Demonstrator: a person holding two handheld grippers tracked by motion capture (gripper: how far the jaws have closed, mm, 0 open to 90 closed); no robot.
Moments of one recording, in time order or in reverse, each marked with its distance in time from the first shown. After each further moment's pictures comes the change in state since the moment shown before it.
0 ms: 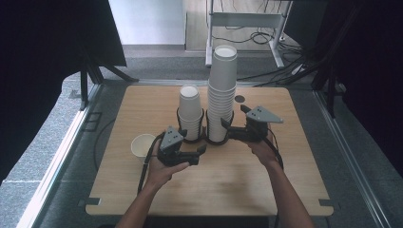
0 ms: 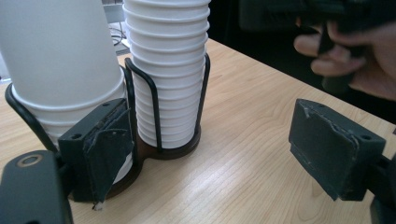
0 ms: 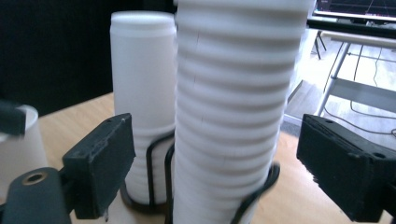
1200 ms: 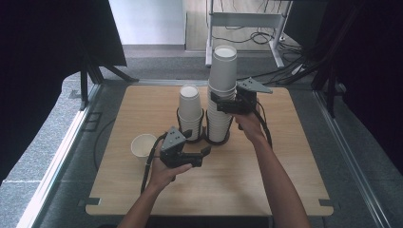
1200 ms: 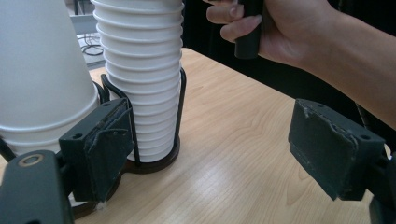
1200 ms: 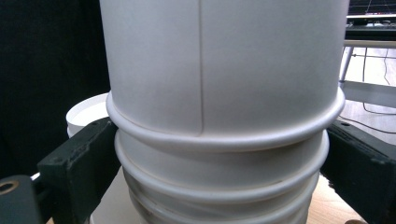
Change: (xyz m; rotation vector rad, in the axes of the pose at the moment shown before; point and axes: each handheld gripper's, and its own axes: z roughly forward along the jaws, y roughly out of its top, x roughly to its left) left arm -0.012 0.008 -0.004 -0.044 -0.051 0.002; right arm -0.017 0.045 0.057 -0.048 0.007 0.118
